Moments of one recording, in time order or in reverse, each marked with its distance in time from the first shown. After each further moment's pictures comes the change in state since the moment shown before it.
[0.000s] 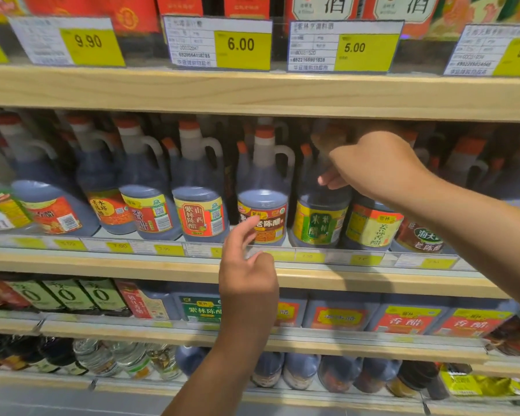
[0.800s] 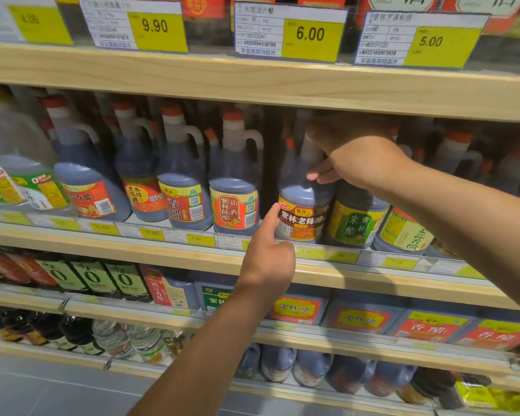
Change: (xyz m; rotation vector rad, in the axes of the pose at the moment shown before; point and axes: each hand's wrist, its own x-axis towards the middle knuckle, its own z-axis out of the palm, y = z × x) left_hand 0.040 0.004 -0.022 0.031 -0.264 -0.236; right_hand 0.035 -0.023 0.056 0.208 -0.194 -0.034
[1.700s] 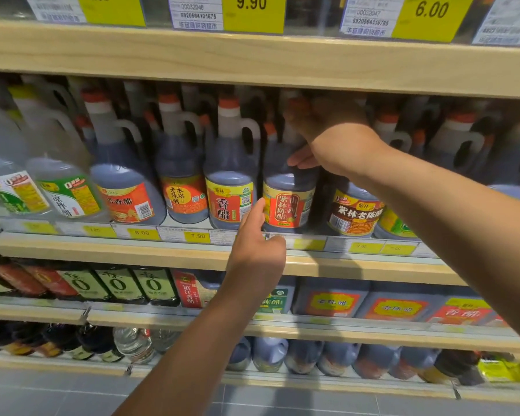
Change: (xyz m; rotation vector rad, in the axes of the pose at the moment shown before) left_hand 0.019 -0.021 -0.113 0.083 0.003 0.025; right_hand 0.019 -0.066 0.102 0.020 0.021 -0.026
